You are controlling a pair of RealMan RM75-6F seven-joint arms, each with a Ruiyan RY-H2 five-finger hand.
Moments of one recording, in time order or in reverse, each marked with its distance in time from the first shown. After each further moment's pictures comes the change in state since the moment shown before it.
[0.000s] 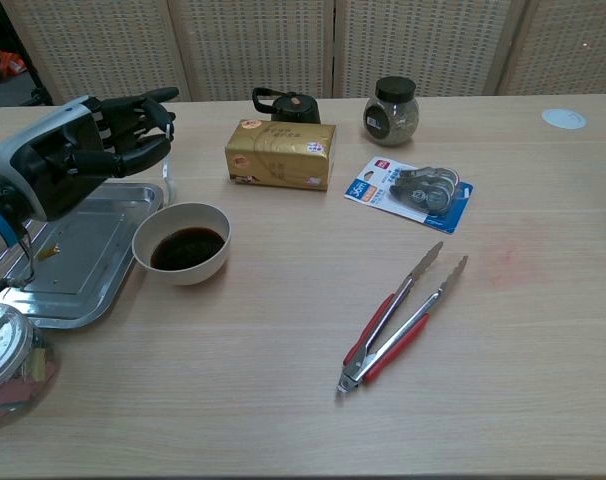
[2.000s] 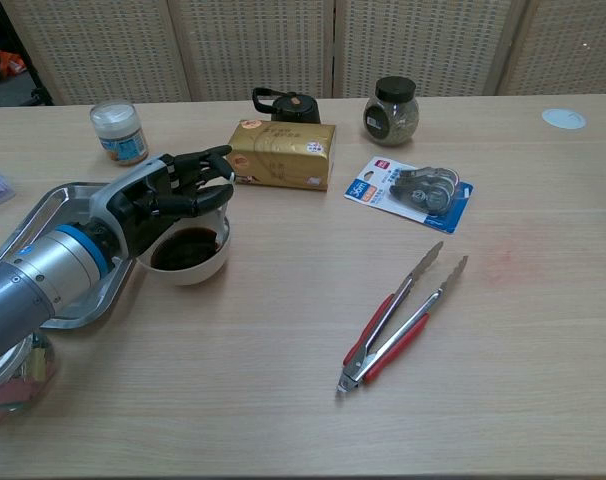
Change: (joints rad) left arm -0.072 -0.234 -0.033 0.262 -0.048 -0.137 -0.132; right arm 0.003 -0.001 0.009 0.010 0.016 -0.007 0.006
